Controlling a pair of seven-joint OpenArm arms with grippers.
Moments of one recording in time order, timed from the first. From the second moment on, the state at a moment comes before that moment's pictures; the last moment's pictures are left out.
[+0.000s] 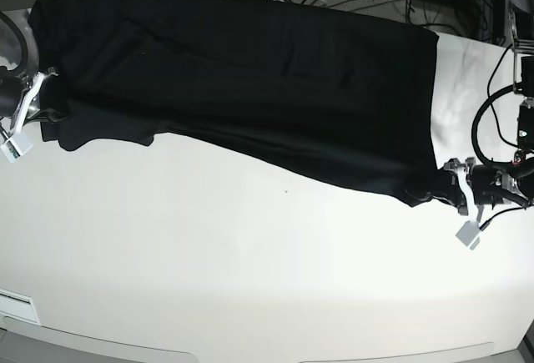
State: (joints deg) left arm -25.6 -43.4 10.4 68.0 -84.4 -41.5 76.7; right arm -15.4 40.6 26.2 97.5 64.2 40.1 -73.7
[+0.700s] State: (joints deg) left arm -19.3 -47.8 10.6 82.5 -84.6 -41.5 79.7; right arm -15.9 40.8 26.3 104.4 78.8 40.1 -83.7
